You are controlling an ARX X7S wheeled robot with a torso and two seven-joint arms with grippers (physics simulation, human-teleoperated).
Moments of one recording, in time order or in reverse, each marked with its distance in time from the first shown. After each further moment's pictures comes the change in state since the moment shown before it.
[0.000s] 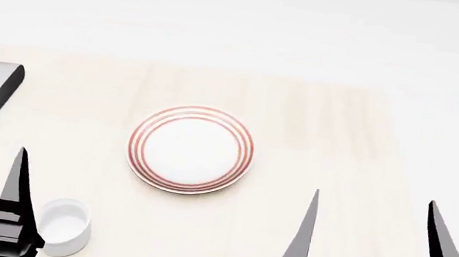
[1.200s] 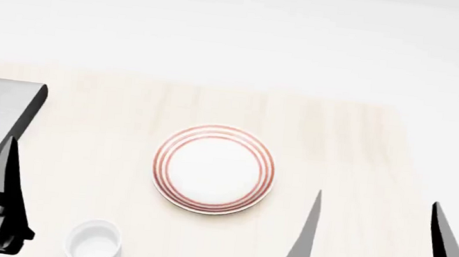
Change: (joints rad) left arm -0.007 -0.026 -0.036 0.001 -0.117 0.033 0.004; right arm -0.007 0.036 -0.007 -0.004 0.027 -0.018 0.030
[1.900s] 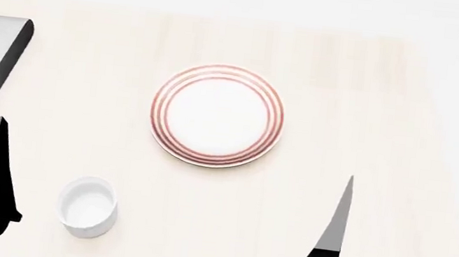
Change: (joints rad) left arm -0.062 -0.054 -0.050 0.014 -0.111 -0.066 0.015; right arm 0.041 0.071 0.077 -0.074 0.056 0.130 0.008
